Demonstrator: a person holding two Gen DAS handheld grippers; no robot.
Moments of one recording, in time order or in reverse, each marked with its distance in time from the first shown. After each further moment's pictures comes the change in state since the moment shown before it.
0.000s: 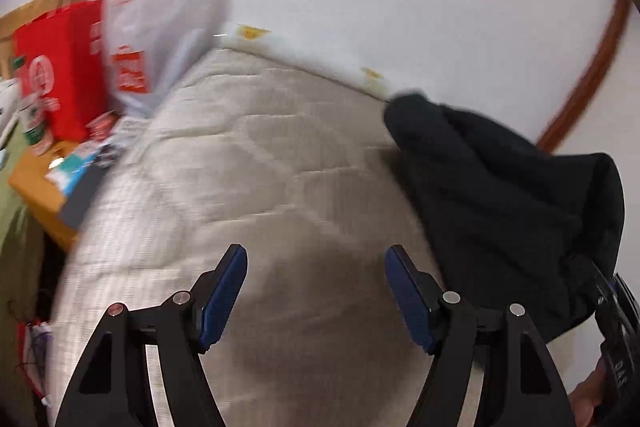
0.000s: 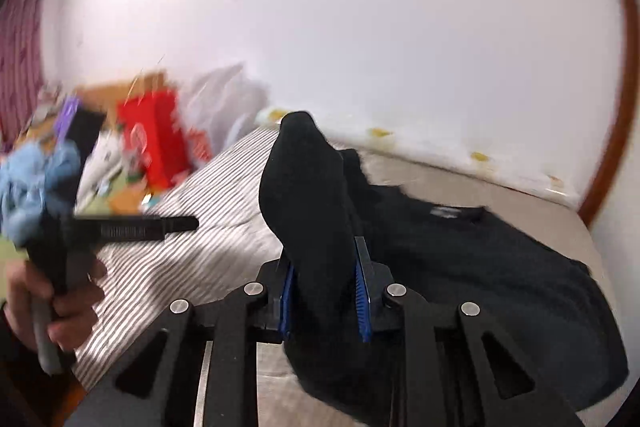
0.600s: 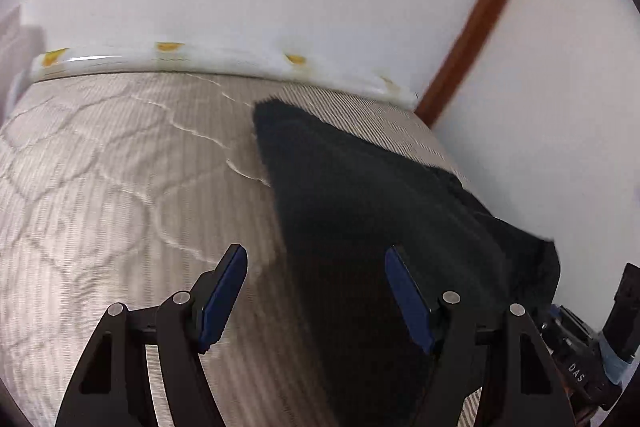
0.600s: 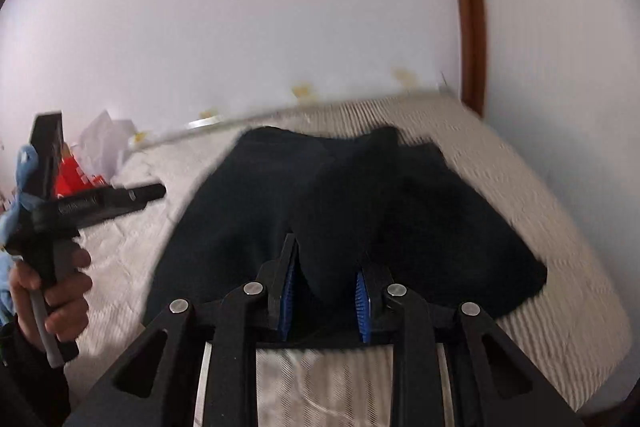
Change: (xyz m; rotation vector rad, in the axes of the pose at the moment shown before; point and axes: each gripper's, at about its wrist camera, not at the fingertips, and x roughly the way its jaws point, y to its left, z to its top) left arm 0.087 -0.209 -0.031 0.249 0.089 -0.206; right arm -0.054 -0.228 -0.116 0.405 0.091 -0.156
